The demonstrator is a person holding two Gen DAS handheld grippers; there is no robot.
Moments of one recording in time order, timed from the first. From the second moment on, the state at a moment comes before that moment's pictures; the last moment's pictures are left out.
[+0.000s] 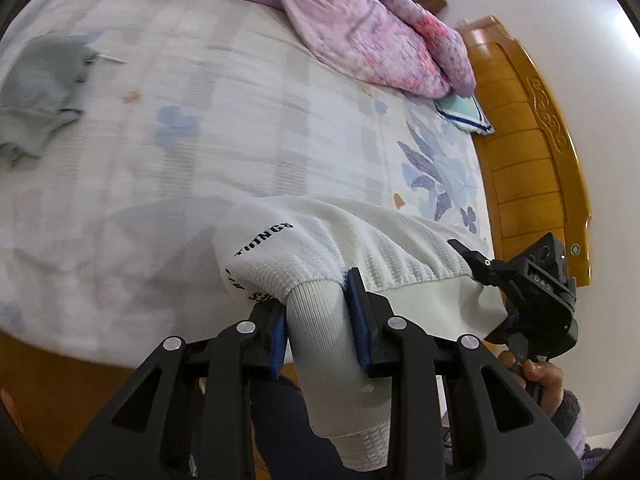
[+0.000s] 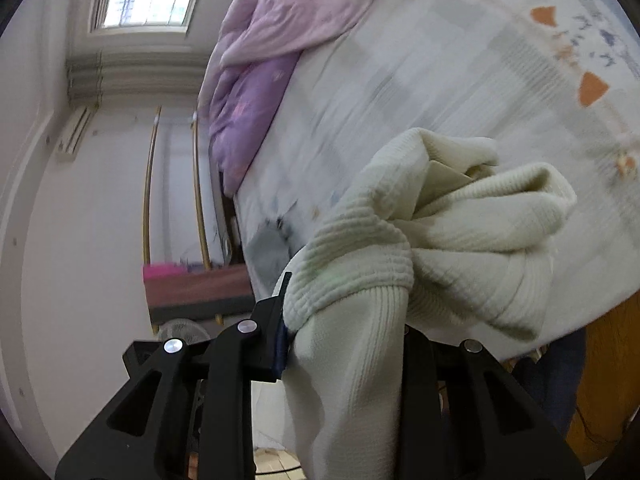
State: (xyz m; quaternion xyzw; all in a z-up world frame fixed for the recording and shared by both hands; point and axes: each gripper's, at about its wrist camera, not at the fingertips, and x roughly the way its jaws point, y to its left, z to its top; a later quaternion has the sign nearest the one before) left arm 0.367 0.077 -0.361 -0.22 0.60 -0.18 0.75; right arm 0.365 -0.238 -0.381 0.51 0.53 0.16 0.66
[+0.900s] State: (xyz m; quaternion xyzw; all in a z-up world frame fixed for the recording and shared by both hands) left arm 0.413 0.302 -0.290 -0.32 0.51 -0.04 0.79; right arm 0.511 -0.020 -0.315 0.37 0.58 0.35 0.64
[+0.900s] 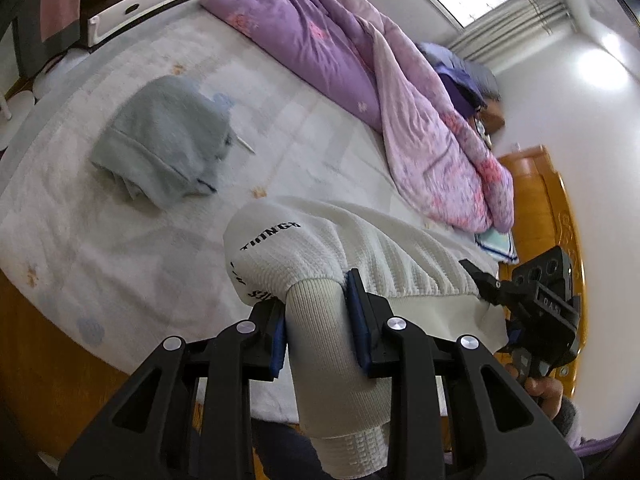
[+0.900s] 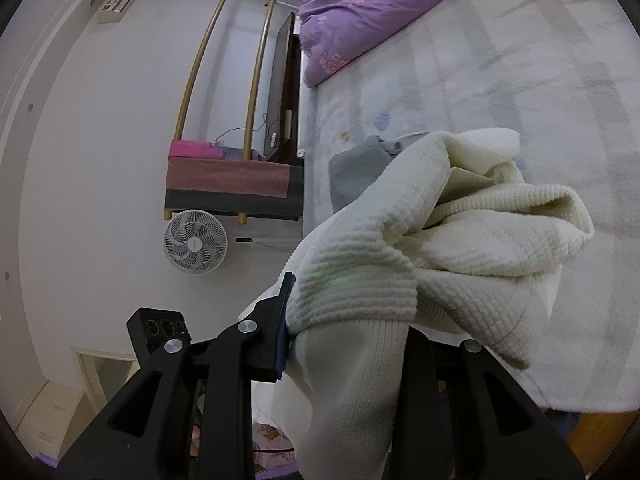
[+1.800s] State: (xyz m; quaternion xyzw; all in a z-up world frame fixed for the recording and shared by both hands) left arm 0.610 0.564 -0.405 -0.18 0.54 -0.08 0.82; right arm 0.622 0.265 -0.469 0.41 0.59 0.23 0.65
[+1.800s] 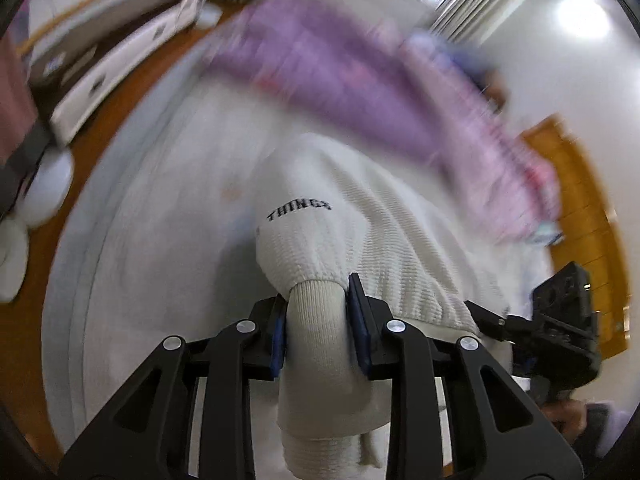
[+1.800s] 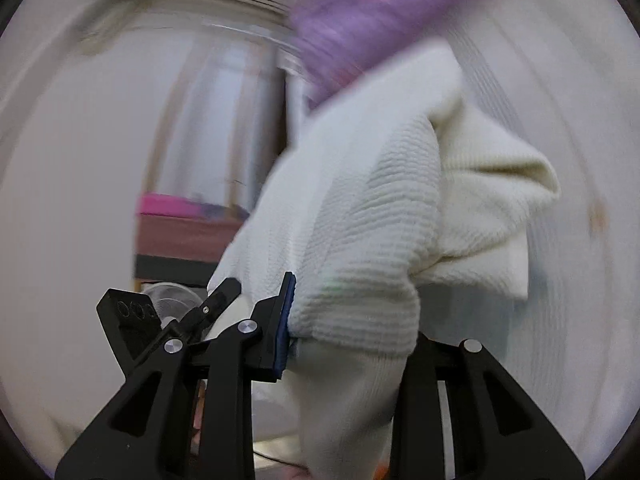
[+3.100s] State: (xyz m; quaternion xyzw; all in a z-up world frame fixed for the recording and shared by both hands) left arm 0.545 0.505 -0.300 -0.06 0.49 0.01 0.87; right arm 0.576 0.312 -0.324 0.09 0.55 0.17 0.81
